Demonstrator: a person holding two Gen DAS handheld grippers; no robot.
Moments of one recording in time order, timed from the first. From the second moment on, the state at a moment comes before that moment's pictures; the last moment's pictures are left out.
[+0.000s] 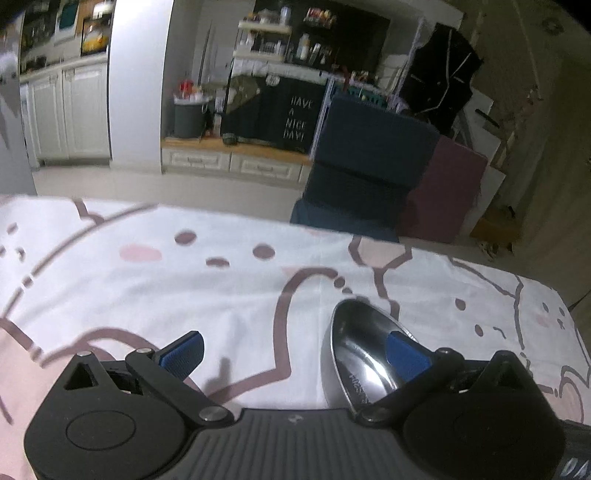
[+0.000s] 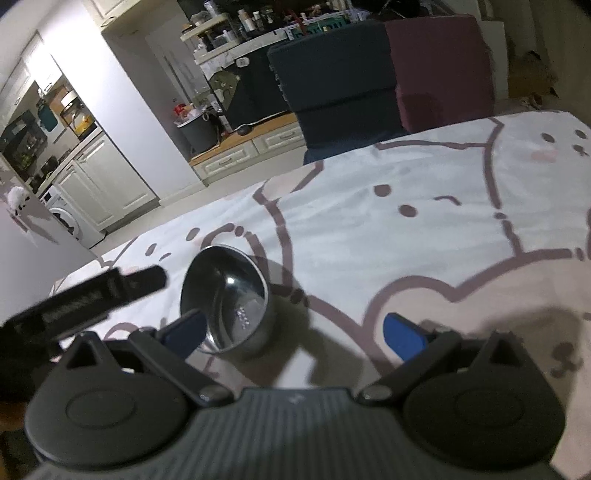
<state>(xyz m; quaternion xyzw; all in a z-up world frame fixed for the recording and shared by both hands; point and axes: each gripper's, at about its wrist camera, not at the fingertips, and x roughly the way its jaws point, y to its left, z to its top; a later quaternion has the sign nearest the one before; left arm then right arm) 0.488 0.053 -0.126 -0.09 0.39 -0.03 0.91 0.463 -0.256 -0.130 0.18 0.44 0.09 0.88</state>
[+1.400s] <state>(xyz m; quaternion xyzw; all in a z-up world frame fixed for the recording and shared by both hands) 0.484 0.054 -0.133 -0.02 0.40 -0.01 0.92 0.464 -0.222 -0.162 -0.03 0.45 0.09 0.89</state>
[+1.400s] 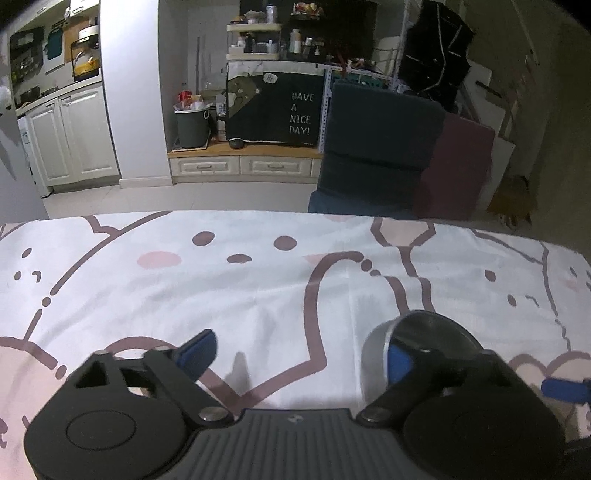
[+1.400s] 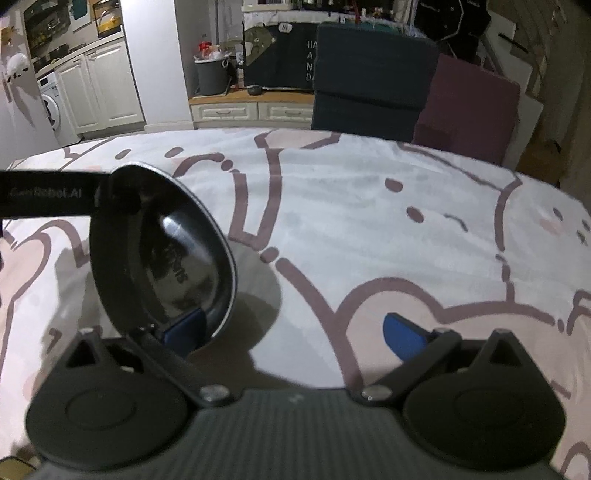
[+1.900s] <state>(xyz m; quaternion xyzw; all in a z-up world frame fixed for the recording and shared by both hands) 0.465 0.048 -0.128 -0.03 0.40 -0.09 0.91 0.451 -0.195 -0.142 -0.04 0.44 0.16 0.88</state>
